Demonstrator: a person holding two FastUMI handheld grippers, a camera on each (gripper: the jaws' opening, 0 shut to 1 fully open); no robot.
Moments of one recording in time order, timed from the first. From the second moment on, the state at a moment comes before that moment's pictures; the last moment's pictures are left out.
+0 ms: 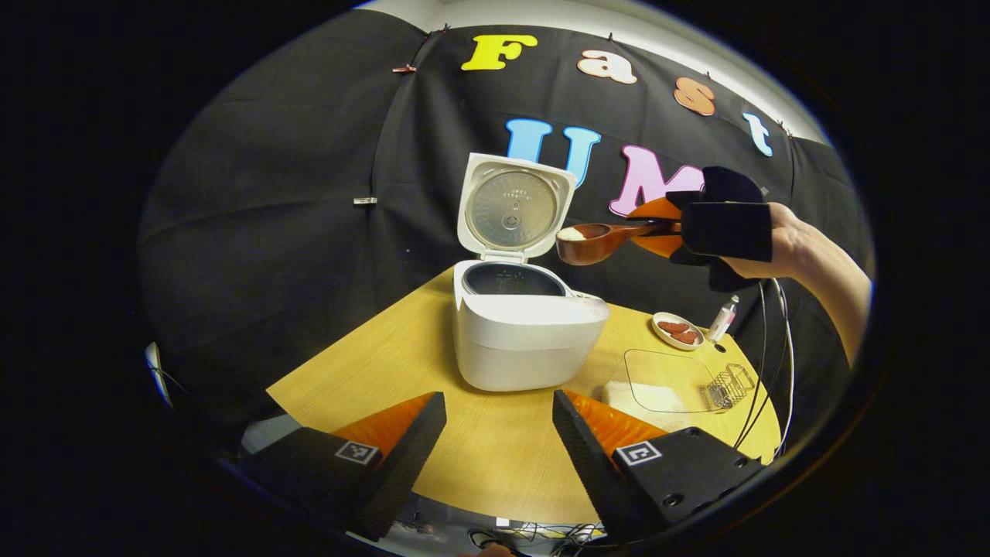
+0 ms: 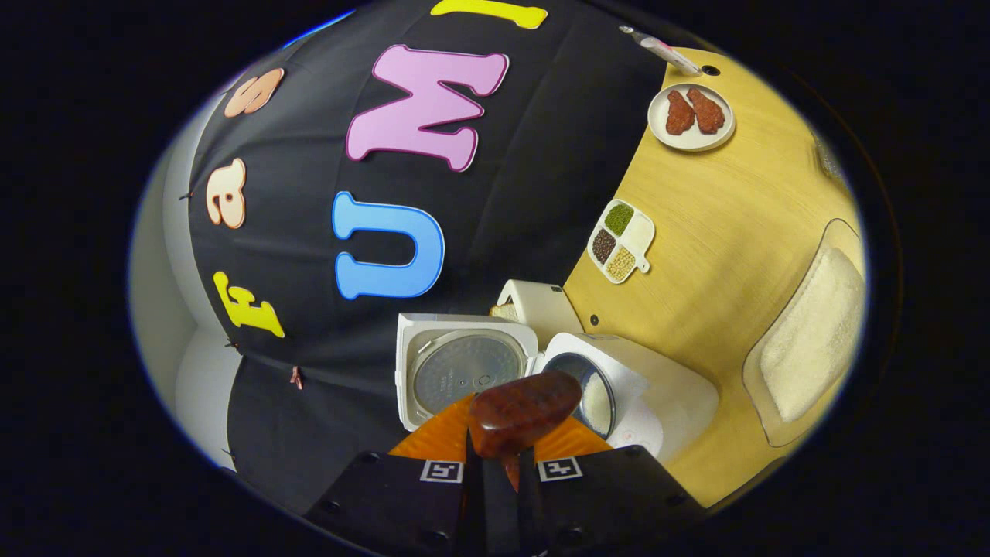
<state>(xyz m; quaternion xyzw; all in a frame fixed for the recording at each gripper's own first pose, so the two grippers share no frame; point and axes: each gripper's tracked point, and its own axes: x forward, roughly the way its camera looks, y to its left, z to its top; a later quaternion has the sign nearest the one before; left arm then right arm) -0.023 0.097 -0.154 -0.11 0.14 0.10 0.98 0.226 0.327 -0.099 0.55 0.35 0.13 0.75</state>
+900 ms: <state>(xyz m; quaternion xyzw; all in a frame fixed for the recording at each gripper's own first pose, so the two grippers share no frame) -0.011 0.132 -0.160 -0.07 0.14 0.10 0.98 0.263 0.442 -0.123 0.17 0.22 0.27 0.92</state>
